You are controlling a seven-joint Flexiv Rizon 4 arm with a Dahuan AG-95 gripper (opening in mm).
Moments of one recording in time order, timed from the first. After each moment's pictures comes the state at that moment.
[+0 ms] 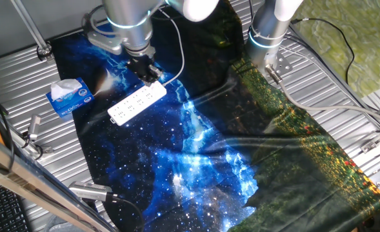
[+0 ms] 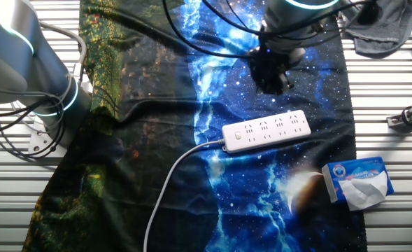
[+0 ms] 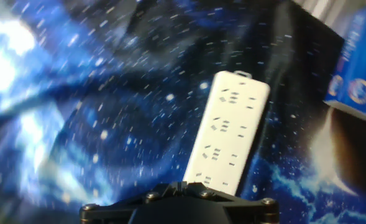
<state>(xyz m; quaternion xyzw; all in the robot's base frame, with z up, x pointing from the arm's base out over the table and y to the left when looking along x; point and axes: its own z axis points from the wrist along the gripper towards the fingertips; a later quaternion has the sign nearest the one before) 0.473 0.002 0.164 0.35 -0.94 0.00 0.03</state>
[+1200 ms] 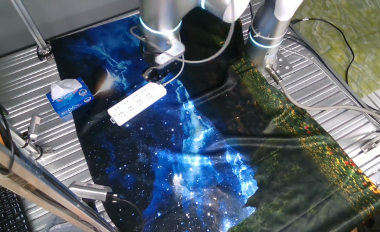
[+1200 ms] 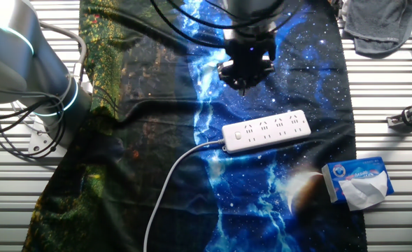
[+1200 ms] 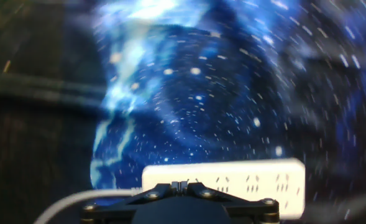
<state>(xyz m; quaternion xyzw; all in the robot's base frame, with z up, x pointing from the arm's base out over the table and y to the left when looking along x) 0.444 0.004 0.157 0.81 -0.58 0.06 0.03</state>
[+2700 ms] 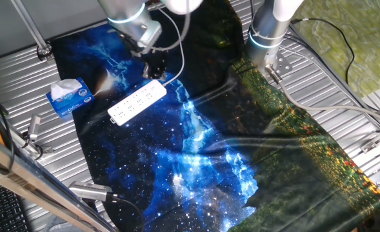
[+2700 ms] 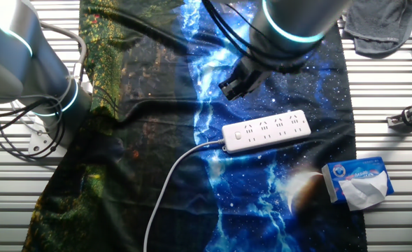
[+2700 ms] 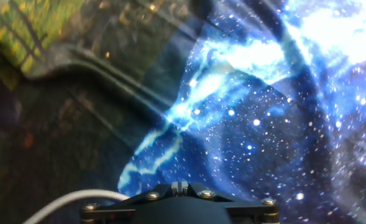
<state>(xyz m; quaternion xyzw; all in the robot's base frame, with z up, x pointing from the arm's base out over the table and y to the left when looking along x) 0.425 -0.012 0.151 0.86 -0.50 -0.13 0.01</state>
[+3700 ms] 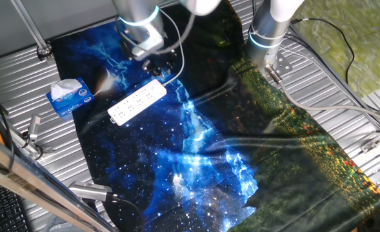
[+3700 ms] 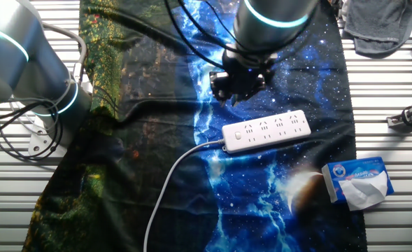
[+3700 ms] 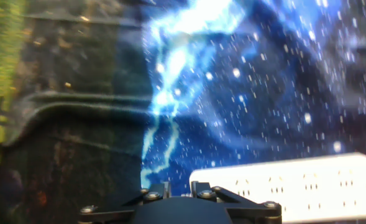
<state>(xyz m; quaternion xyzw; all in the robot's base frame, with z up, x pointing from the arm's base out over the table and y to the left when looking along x) 0.413 -0.021 0.144 0.73 -0.68 -0.02 0.08</state>
